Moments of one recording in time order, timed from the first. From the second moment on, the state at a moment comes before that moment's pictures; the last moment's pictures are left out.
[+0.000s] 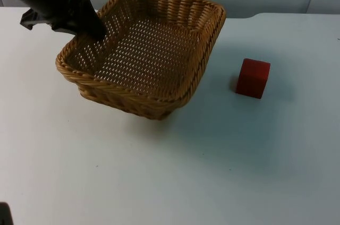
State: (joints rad) right arm 0.05 0.00 -0.52 -0.07 1.08 0.00; left arm -0.09 2.12 -1.51 -0.86 0.84 0.62
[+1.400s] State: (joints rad) right arm 0.04 0.82 -0.69 -0.07 0.25 0.04; left arm -0.12 2.12 -1.56 -0.74 0.81 0.62
